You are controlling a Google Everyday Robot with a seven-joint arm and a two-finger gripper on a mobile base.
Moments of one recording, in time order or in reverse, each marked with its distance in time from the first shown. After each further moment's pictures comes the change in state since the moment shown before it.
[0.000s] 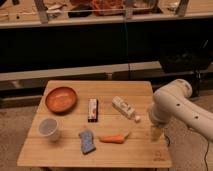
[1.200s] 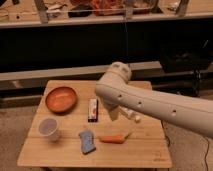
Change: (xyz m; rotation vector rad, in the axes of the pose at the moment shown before) arm -0.226 -0.089 -0.055 0.240 0.004 -0.475
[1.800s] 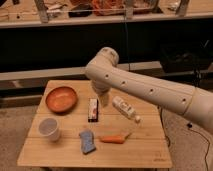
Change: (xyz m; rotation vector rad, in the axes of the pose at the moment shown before) arm 0.024 -0.066 0.030 -0.022 -0.040 0.060
